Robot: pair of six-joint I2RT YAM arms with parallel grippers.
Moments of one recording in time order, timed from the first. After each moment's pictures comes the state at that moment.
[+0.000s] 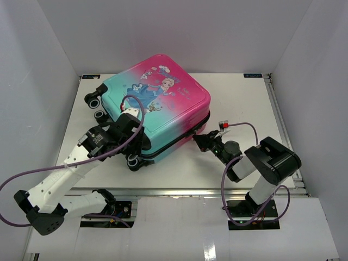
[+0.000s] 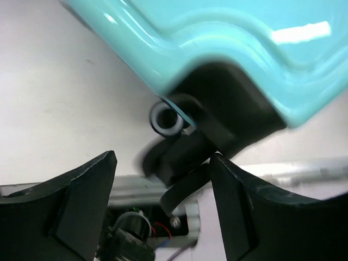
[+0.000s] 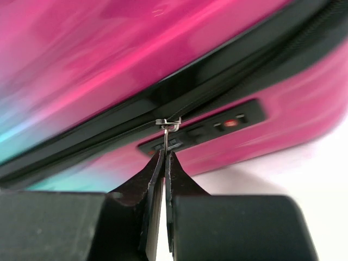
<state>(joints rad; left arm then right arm) -0.76 1.07 1.27 -1.20 -0.44 -0.46 0.60 1.67 0.21 1.44 -0.10 0.57</state>
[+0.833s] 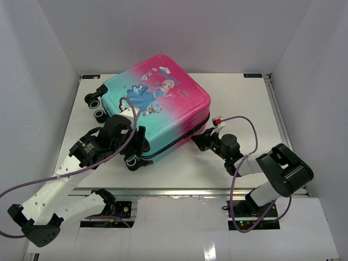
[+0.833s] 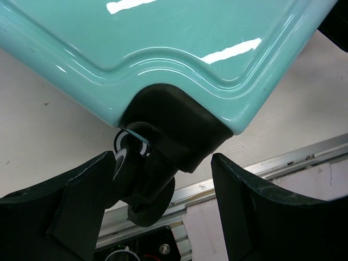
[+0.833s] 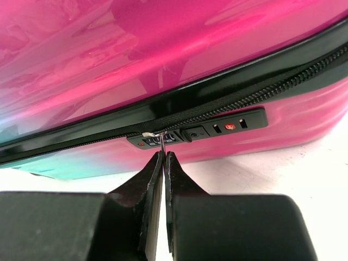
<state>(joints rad) -0.70 0.94 1.15 -0.98 -0.25 -0.31 0.59 1.51 0.30 1.07 -0.16 0.43</state>
